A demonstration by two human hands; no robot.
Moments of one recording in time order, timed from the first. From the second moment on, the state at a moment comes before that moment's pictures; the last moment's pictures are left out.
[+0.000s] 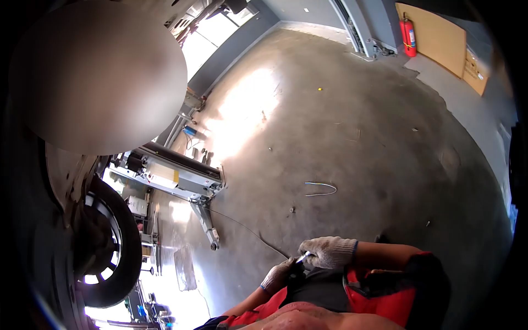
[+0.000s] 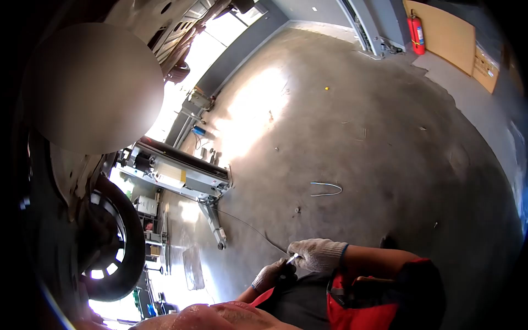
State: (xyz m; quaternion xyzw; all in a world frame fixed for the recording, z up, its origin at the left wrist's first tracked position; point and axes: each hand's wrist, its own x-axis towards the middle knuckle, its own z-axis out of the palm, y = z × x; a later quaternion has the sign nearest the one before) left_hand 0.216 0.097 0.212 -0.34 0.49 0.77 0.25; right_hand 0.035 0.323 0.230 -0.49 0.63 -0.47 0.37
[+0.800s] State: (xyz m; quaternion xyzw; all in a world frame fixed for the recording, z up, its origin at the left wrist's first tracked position) left_hand 0.062 0.169 0.302 -0.27 0.50 0.81 0.16; right_hand -0.028 0.381 0.190 -0.05 0.19 -0.84 0.51
